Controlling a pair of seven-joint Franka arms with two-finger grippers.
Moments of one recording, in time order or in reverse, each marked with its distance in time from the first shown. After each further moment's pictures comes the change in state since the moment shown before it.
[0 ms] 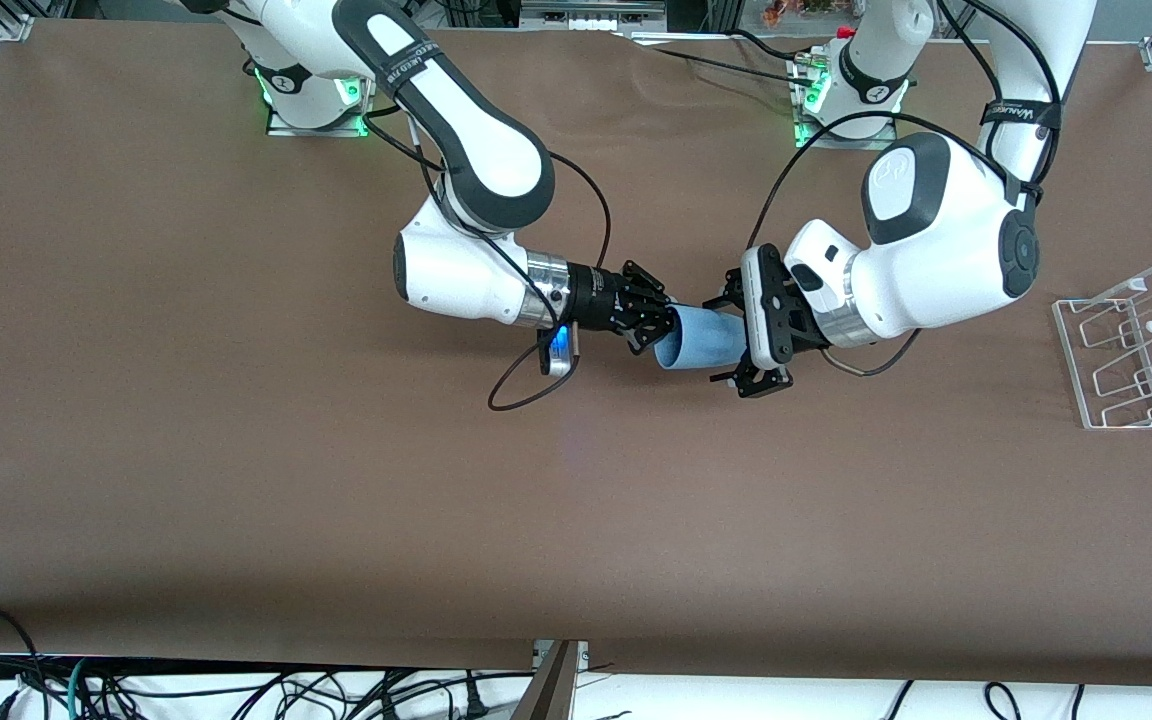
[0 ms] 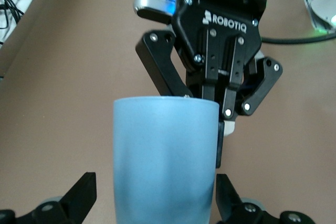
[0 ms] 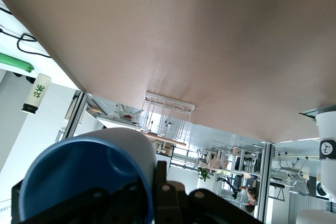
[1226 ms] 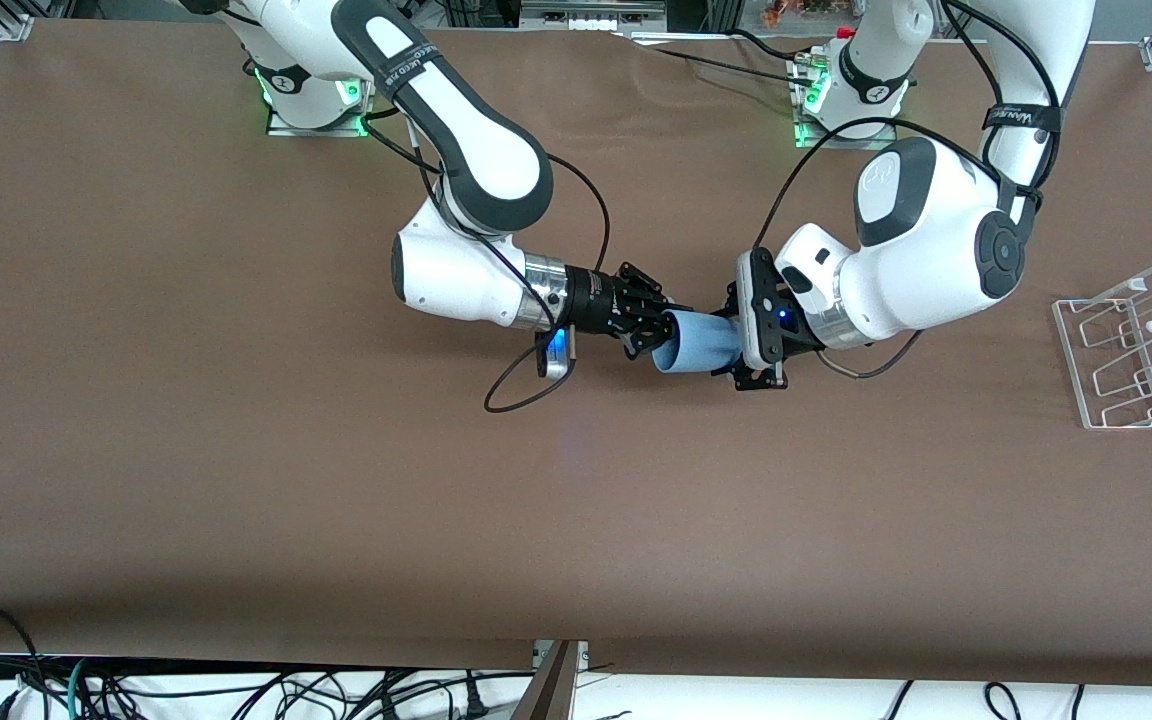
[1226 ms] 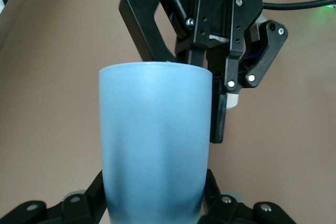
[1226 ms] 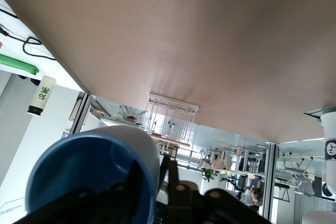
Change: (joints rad) left arm 0.000 0.006 -0.003 -0.007 0.067 0.000 -0.018; right arm -0.001 0.003 -0.006 0.008 0.006 0.008 0.005
